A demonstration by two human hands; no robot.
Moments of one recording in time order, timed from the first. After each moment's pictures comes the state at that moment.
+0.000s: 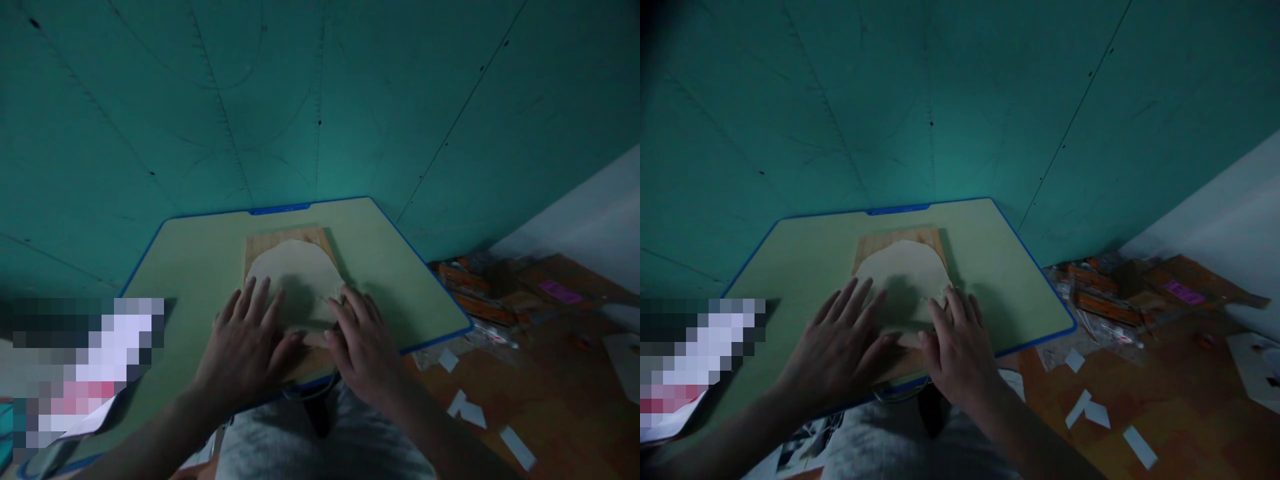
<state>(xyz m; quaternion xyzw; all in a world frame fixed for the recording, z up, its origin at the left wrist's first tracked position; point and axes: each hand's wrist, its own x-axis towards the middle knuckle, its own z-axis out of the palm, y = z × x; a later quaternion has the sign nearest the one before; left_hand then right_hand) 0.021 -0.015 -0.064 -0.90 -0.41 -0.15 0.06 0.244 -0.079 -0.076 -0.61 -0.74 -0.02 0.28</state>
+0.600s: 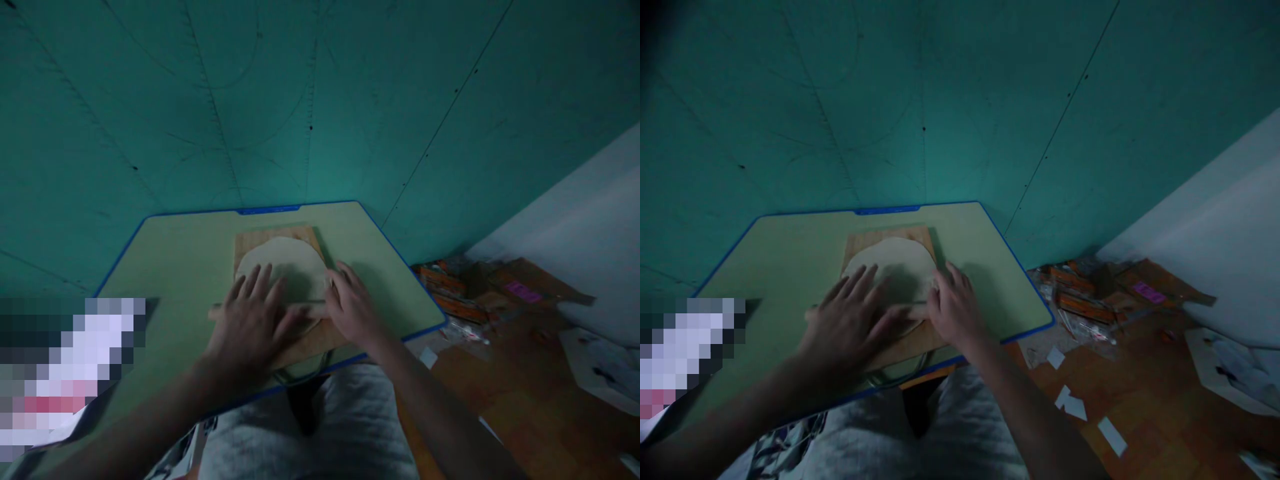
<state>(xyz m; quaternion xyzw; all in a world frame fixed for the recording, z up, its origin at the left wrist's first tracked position) 0.047 0.004 -0.062 -0.89 -0.41 -0.15 0.09 0.263 -0.033 -0.071 -0.65 -0.70 0.03 0.28</state>
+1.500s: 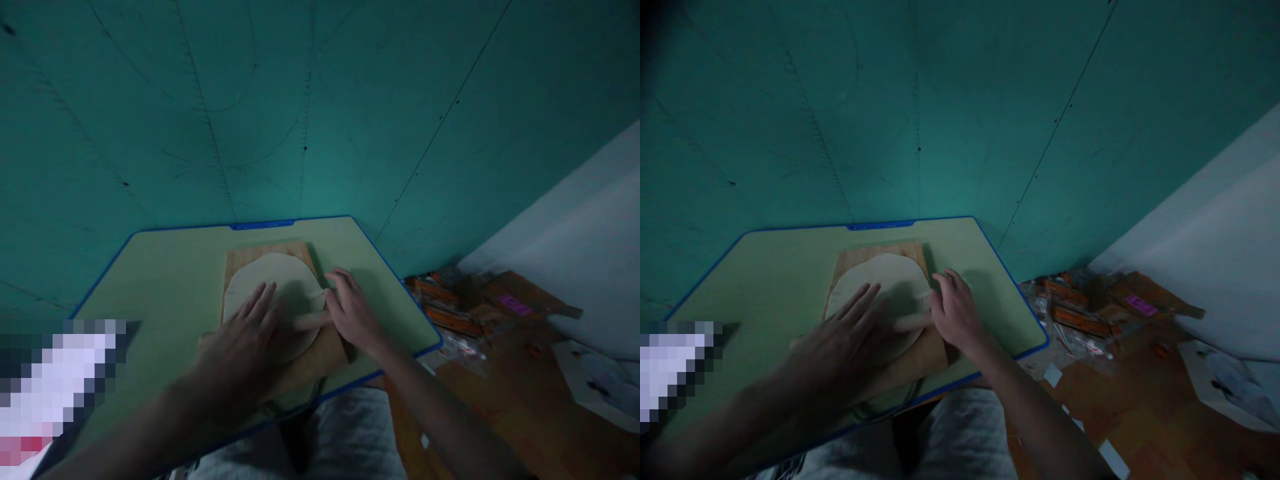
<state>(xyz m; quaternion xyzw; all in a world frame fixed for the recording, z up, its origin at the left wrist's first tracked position) 0.043 0.012 -0.078 -0.94 -0.31 -0.13 0.08 0.291 -0.008 -0.078 -0.61 -0.71 0.04 0.35</state>
